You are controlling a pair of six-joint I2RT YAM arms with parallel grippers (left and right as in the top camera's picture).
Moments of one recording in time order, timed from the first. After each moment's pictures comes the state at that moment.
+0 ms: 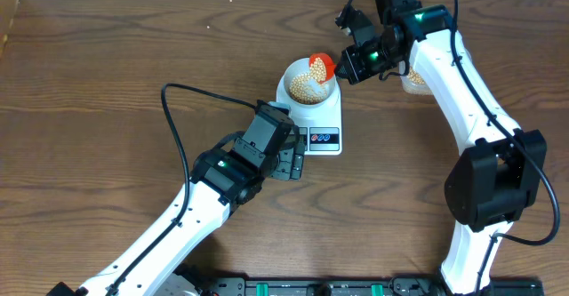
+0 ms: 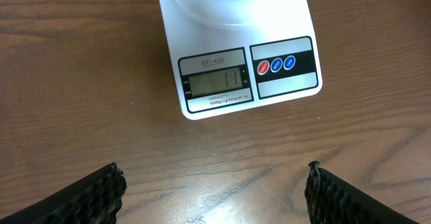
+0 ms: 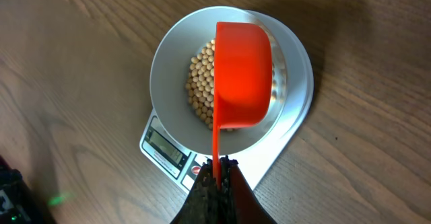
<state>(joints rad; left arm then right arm) -0.63 1.27 0.94 -0.67 -0.09 -0.38 0.28 2.04 1.87 -1.04 -0.50 -0.13</state>
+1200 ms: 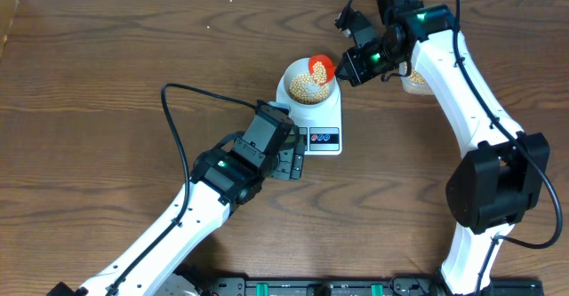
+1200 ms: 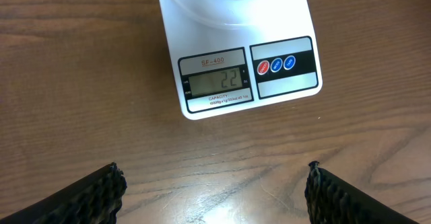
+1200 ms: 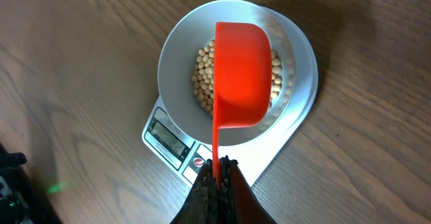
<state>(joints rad) -0.63 1.27 0.94 -0.68 -0.09 -0.38 0.28 2.03 1.87 -1.06 -0.51 -0.17</state>
